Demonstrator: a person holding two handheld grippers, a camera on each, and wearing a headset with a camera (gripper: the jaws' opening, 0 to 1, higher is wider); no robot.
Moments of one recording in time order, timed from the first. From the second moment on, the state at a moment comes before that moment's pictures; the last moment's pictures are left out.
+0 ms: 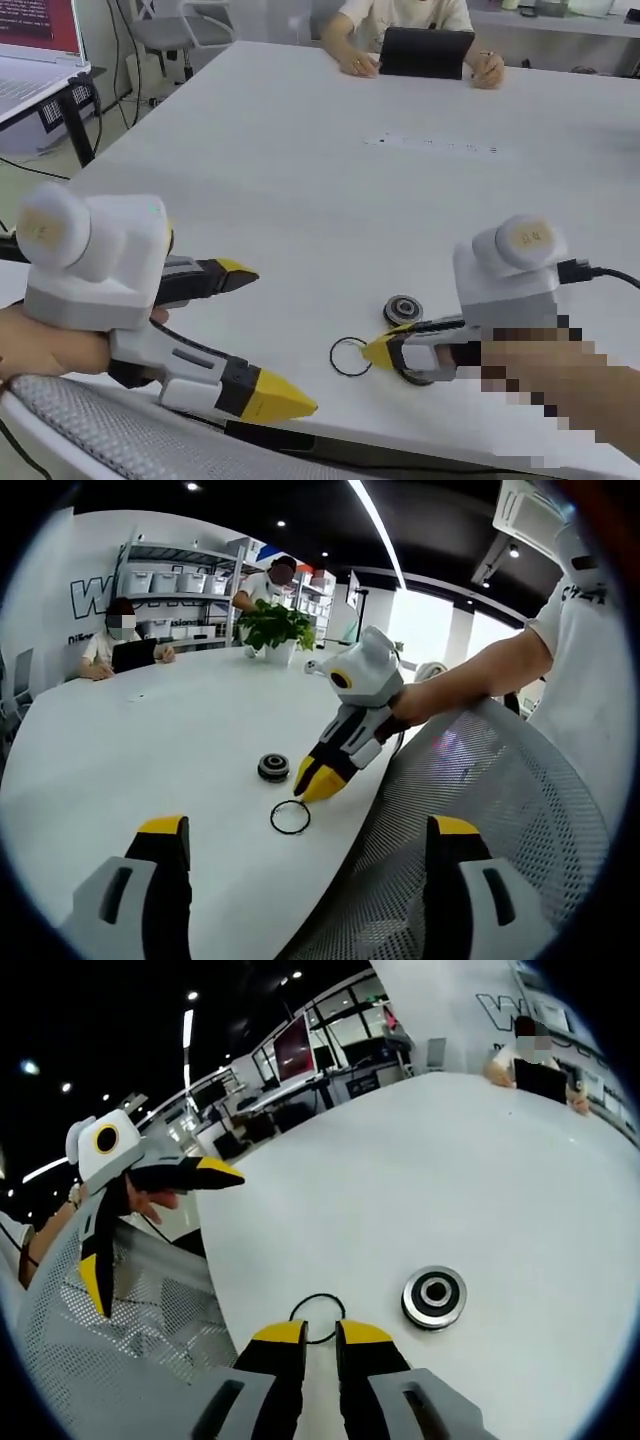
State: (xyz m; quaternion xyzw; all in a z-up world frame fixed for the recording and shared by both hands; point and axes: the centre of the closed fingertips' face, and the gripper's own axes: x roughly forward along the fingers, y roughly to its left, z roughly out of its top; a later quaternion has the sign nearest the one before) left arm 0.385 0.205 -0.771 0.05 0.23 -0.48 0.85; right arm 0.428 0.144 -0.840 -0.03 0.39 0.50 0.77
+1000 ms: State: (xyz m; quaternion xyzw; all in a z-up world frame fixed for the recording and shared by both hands) left arm 0.388 0.209 -0.772 0.04 0.23 -0.46 0.85; right arm 0.457 0.123 -0.763 0.05 0.30 0.48 0.82
